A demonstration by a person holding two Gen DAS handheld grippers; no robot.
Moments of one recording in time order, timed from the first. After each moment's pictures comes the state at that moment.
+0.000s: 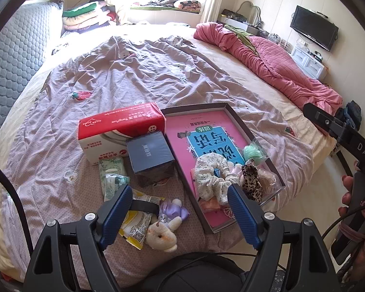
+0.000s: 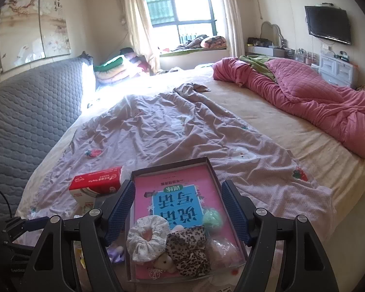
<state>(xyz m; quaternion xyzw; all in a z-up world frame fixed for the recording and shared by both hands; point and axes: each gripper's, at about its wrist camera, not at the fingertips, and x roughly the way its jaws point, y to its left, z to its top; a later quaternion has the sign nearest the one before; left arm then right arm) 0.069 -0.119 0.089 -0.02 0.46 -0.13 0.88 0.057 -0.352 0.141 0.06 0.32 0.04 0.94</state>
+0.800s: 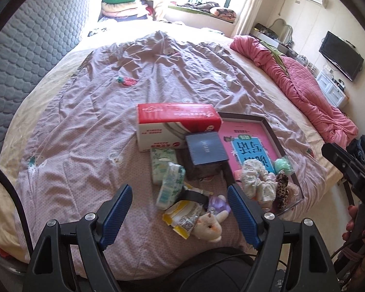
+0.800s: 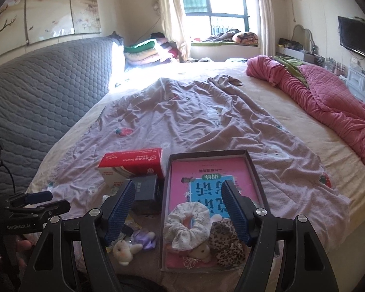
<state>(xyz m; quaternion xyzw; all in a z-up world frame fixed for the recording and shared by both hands) 0.059 -0.024 0.084 -0.09 0.46 -0.06 0.88 0.050 -0.278 0.130 0.01 0.35 0.12 0.93</state>
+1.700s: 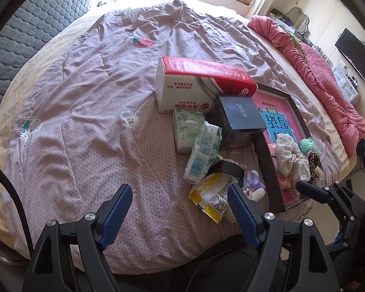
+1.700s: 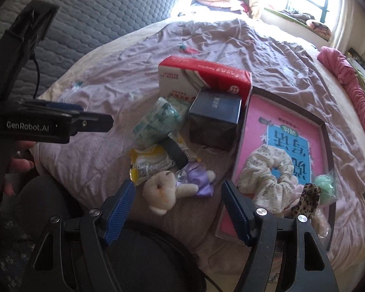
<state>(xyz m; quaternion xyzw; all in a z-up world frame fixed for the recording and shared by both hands) 0.068 0.000 0.011 -0.10 0.53 -0.05 0.84 0.032 -0.175 0.010 -0.15 0.47 0.26 0.83</state>
